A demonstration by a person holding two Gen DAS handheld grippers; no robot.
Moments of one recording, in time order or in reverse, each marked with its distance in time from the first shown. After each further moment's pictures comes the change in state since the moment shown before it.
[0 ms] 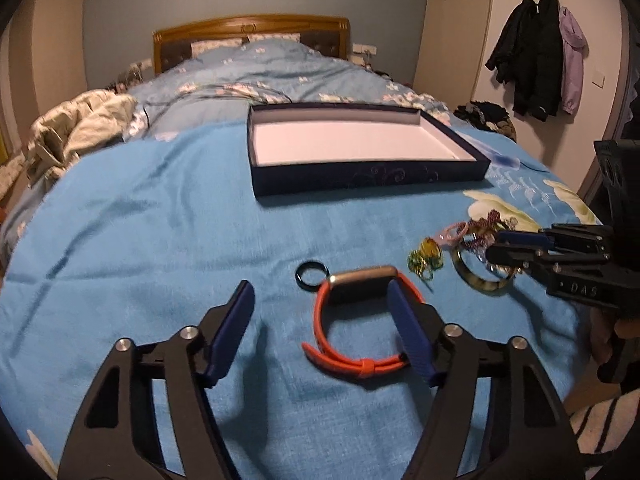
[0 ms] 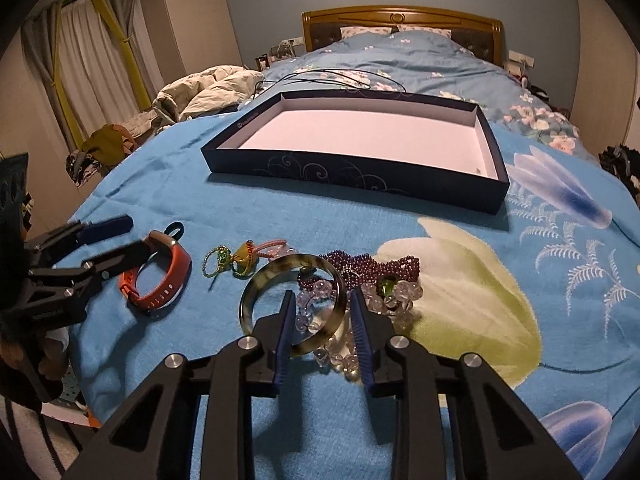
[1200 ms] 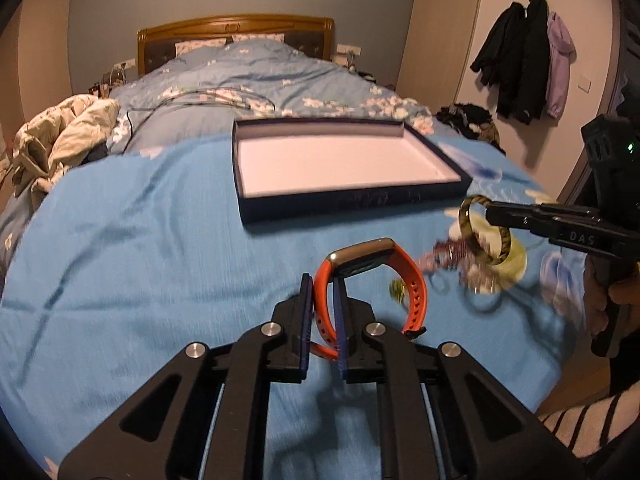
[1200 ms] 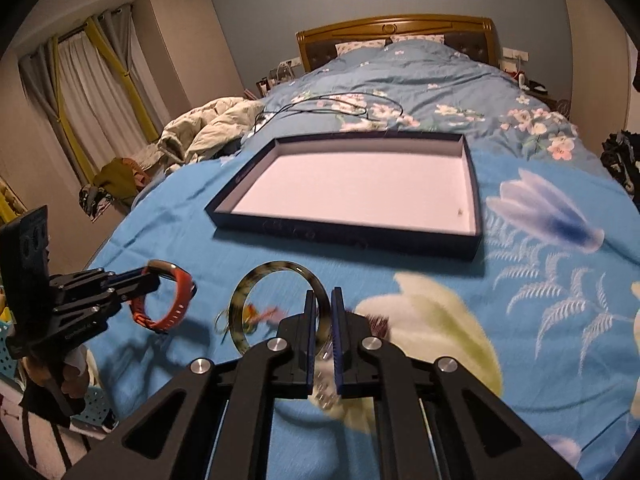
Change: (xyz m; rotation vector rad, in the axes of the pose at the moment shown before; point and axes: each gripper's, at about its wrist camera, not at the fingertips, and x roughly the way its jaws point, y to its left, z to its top) left arm -0.016 0.000 0.031 0.008 -0.033 -0.051; right arm -0.026 -0.030 0.040 0.067 -0.073 0.062
